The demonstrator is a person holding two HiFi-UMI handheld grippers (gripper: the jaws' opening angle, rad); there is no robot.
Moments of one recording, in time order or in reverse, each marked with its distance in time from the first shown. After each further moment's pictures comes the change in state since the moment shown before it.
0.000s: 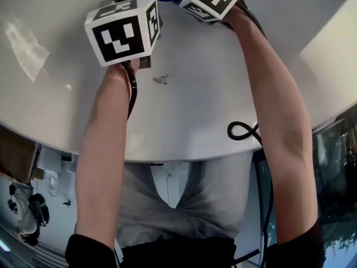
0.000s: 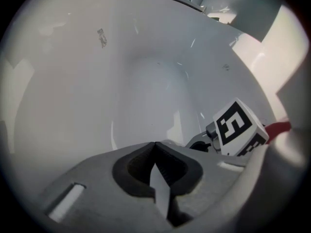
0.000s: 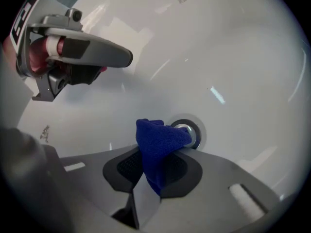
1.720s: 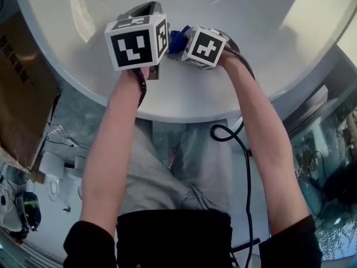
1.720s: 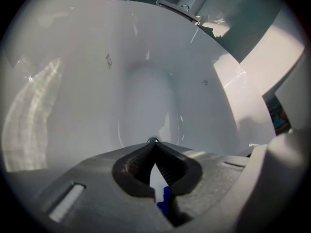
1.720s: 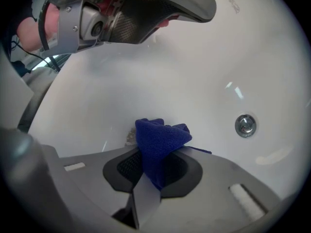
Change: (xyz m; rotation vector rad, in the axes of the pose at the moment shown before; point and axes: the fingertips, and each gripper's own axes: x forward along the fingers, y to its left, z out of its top) left arm -0.118 -0.023 0.003 -0.016 0.001 -0.086; right arm -0.039 0.193 -0.024 -0.090 0.115 0.173
